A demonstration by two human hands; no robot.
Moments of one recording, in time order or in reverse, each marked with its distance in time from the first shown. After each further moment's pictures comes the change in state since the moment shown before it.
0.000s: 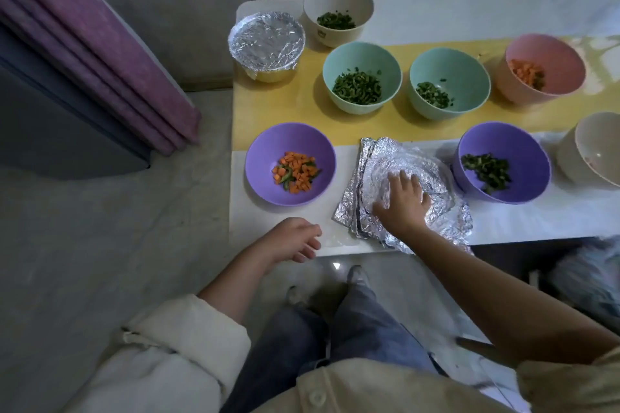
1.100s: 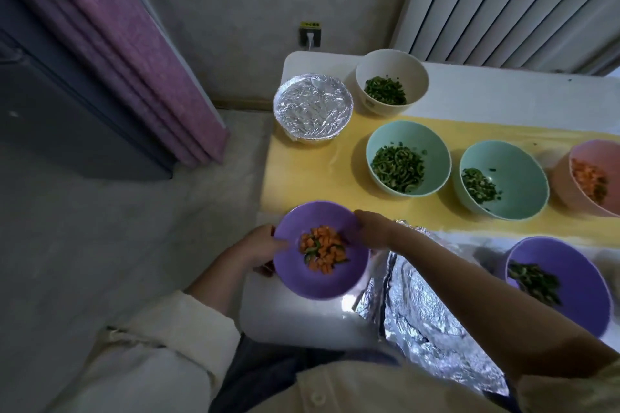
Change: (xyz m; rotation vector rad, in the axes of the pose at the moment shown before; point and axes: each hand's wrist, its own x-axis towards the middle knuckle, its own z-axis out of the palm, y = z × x) left_hand 0.054 0.064 -0.132 0.068 0.179 -0.129; right_hand 0.117 -0.143 -0.052 -0.080 -0.634 -0.322
